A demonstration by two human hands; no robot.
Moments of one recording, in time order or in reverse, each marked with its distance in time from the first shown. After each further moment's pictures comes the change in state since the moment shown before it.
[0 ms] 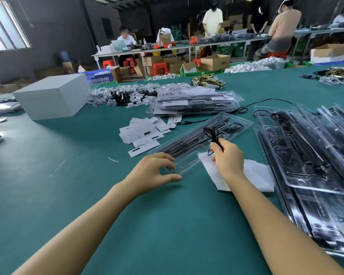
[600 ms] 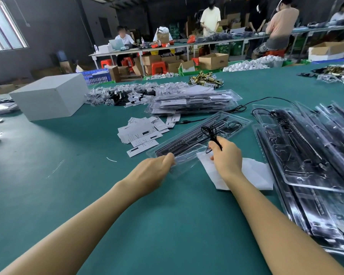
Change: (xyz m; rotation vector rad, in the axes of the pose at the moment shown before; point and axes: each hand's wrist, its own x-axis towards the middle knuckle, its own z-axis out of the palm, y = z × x) left_hand 0.005 0.014 -0.001 0.326 -0.112 0.016; right_hand 0.000 -0.001 0.001 0.030 0.018 -0.033
